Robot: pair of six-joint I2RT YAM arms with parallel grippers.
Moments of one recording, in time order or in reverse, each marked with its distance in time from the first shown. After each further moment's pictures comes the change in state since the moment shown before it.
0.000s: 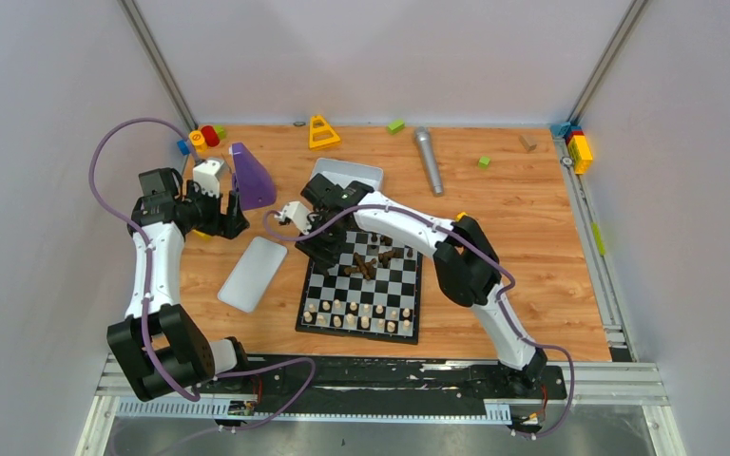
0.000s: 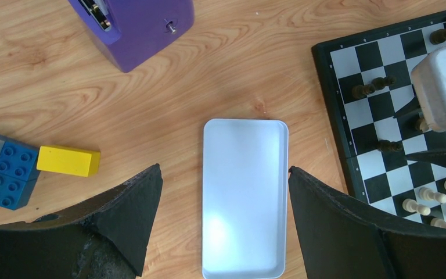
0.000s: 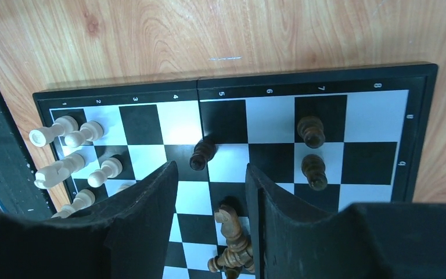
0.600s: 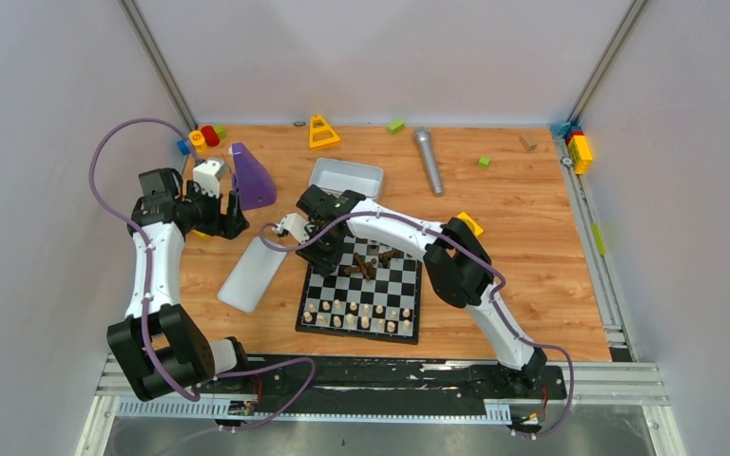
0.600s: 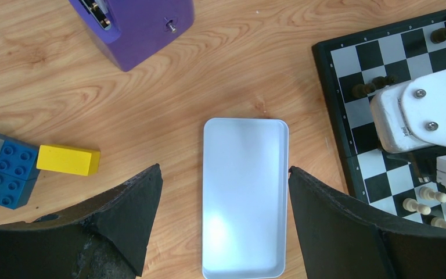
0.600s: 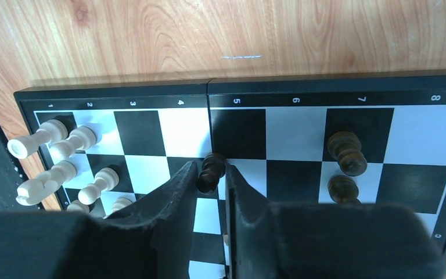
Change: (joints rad) left arm 0.000 0.000 0.000 -0.004 -0.004 0.003; right arm 0.026 0.049 -0.015 0.001 0.006 -0.003
